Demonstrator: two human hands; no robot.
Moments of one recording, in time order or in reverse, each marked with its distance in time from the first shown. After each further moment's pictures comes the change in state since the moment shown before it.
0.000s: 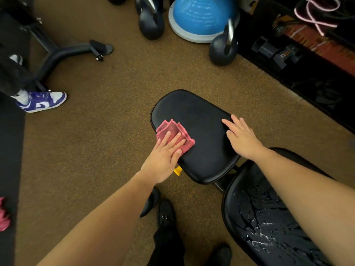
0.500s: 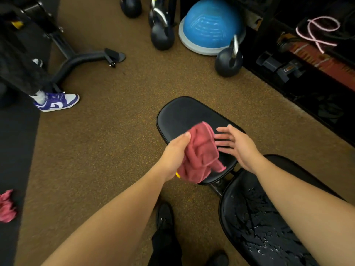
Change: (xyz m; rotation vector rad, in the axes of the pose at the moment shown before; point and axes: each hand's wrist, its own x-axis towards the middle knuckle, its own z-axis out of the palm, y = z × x) left_hand -0.012 0.089 -0.035 -1.262 0.117 -0.318; right_hand -0.039 -0.041 -0.007 0.996 -0.007 0.095
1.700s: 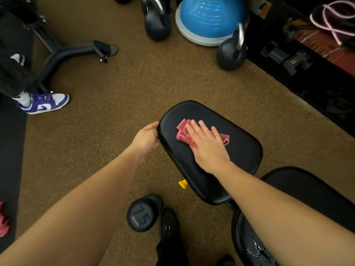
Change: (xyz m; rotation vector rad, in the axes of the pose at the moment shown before) left_hand 0.103 0.032 -0.114 0.221 0.282 -0.284; right_hand 0.084 0.022 0.091 -1.399 0.019 -0.527
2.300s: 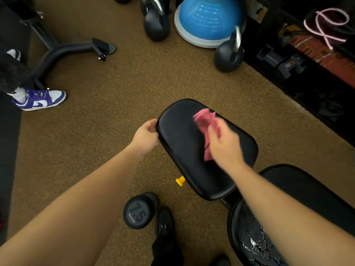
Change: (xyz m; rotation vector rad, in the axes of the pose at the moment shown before) left_hand -0.002 -0.009 0.001 0.102 0.007 0.132; right_hand -0.036 0.005 -0.050 0.761 0.347 0.271
